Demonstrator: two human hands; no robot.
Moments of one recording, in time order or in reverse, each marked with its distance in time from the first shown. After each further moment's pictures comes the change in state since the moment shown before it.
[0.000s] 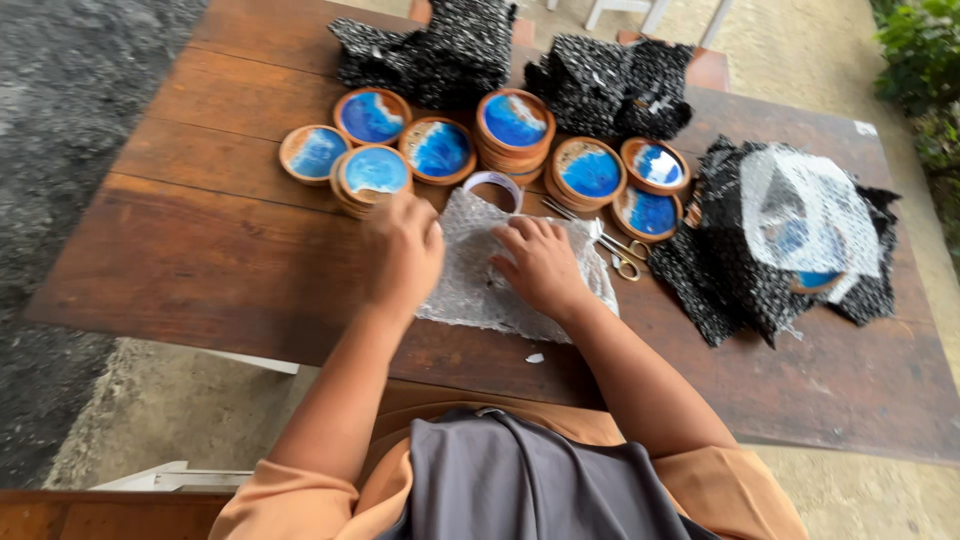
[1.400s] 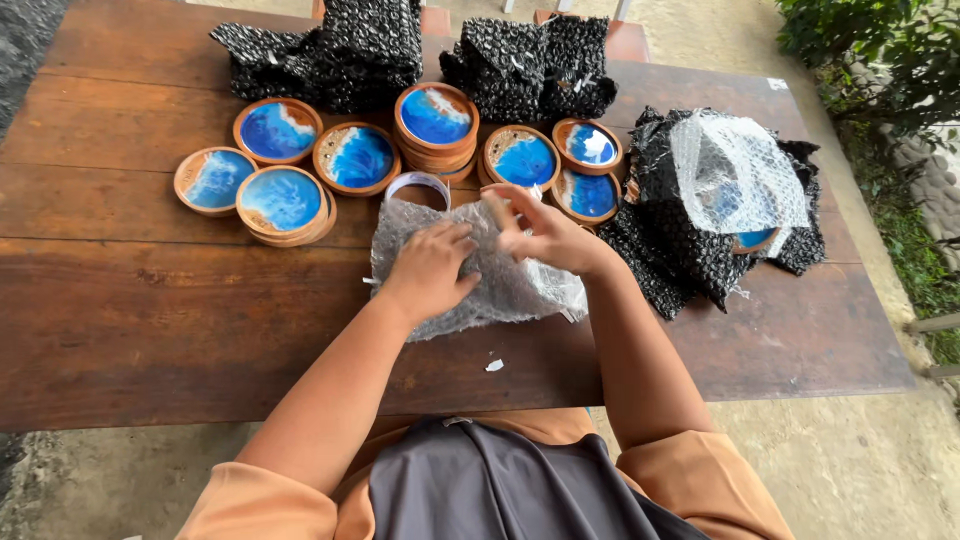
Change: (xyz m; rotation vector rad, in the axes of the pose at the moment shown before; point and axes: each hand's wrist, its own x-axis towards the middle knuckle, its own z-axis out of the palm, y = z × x) left_hand 0.011 0.068 0.064 -0.166 -0.471 0.427; right_hand -0.009 0.071 -0.068 1.236 -0.119 0.194
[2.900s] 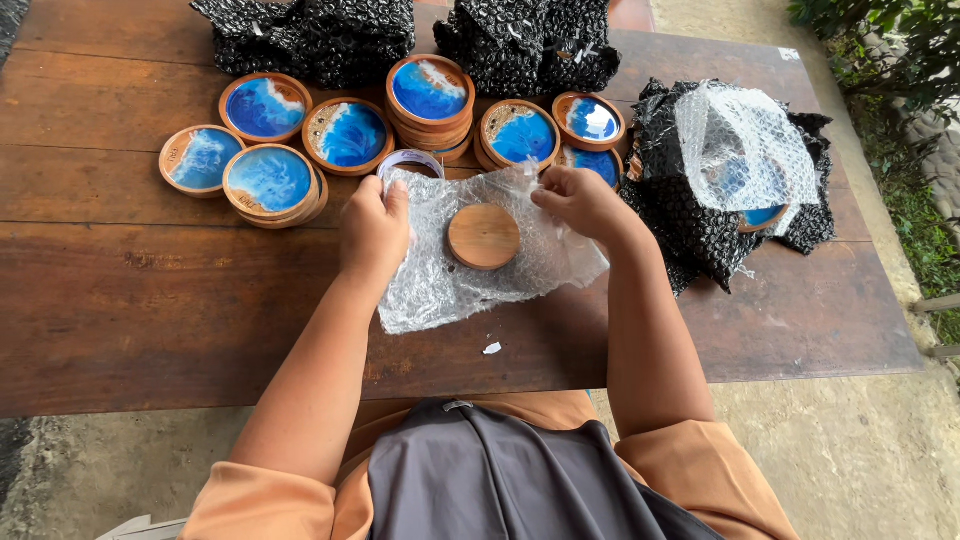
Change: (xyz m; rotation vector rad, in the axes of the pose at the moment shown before) left_hand -0.003 -0.023 -0.027 -0.470 0.325 -0.800; right_hand -0.014 0.029 -0.042 -0.512 0.236 0.288
